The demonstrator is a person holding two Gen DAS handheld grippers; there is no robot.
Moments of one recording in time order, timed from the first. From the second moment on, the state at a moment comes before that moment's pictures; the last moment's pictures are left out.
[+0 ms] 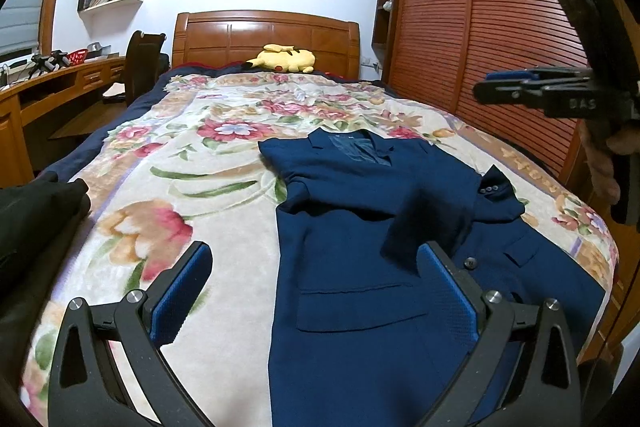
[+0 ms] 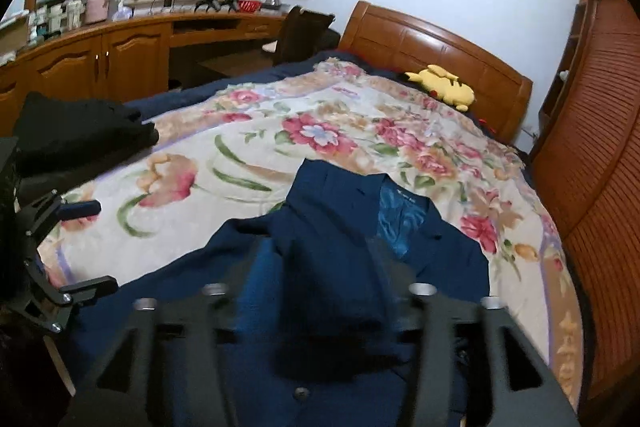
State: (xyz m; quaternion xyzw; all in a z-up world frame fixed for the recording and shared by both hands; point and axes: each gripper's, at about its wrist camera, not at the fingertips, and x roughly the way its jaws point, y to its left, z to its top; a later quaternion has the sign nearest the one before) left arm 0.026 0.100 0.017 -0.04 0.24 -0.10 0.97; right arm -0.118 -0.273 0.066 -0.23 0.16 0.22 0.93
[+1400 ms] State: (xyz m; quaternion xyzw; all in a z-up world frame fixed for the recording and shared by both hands) left arm 0.082 -0.071 0.024 0.10 0.27 -0.18 0.94; right arm -0.039 -0.322 -0.062 -0.08 0.29 0.12 0.95
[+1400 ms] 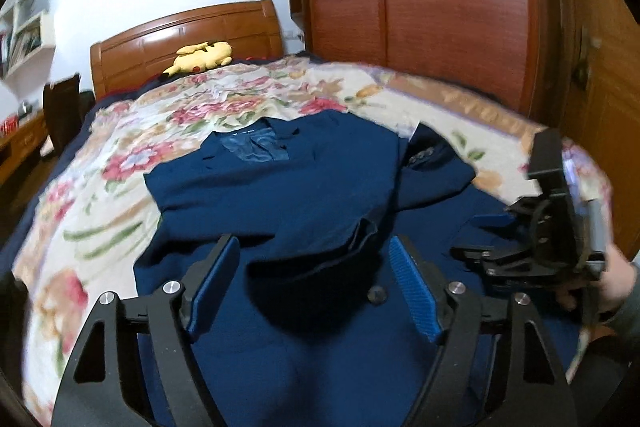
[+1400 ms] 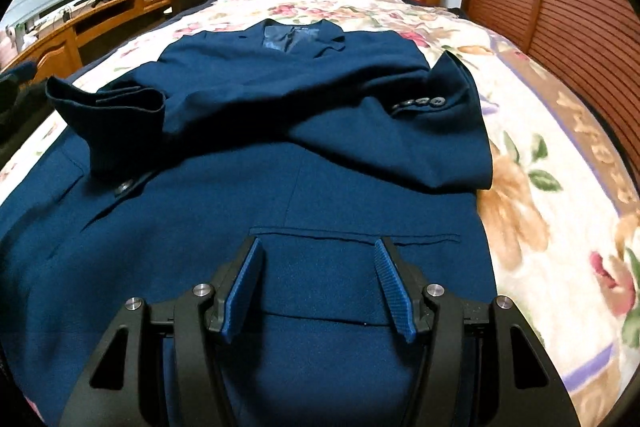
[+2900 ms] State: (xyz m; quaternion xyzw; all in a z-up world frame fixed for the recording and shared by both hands) left arm 0.020 0.009 0.023 0.06 0.31 -0.14 0.94; right arm -0.044 -0.350 -0.081 -0.05 0.29 0.13 0.95
